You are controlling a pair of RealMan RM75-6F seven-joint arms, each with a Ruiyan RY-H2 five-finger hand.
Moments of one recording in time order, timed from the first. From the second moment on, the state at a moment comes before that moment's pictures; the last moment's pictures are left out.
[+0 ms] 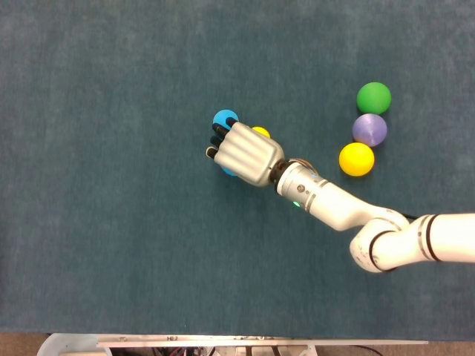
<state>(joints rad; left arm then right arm) 0.01 -0.99 0.07 -1.58 1.52 1.44 -0.15 1.12 -1.78 0.10 -1.32 -1.11 0.75 -0.81</state>
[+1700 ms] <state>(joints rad) -0.03 -1.01 0.07 -1.58 1.53 1.39 -0.14 0.83 -1.39 -0.15 -1.52 -1.57 0.93 -0.41</state>
